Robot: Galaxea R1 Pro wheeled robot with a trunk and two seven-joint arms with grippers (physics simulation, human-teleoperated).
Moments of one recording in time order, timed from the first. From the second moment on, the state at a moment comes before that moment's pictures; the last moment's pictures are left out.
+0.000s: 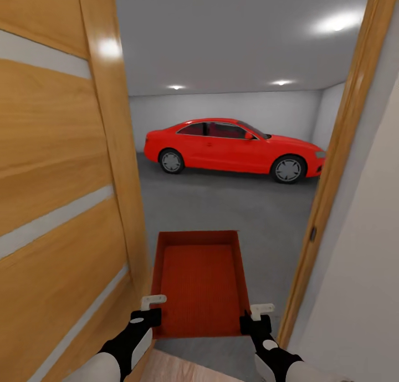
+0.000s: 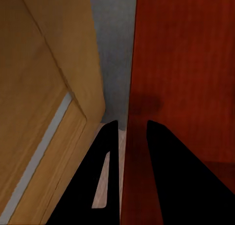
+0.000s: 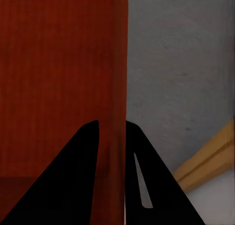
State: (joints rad) left arm -0.60 -0.12 -0.06 -0.31 0.09 0.07 0.23; right arm -0.63 0.09 0.29 -0.05 -0.18 -0.37 -0.16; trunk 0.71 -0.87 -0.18
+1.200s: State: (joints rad) left arm -0.60 -0.12 -0.06 -0.31 0.09 0.07 0.23; right arm -0.63 0.09 0.29 -0.05 -0.17 -0.37 -0.16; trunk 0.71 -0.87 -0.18
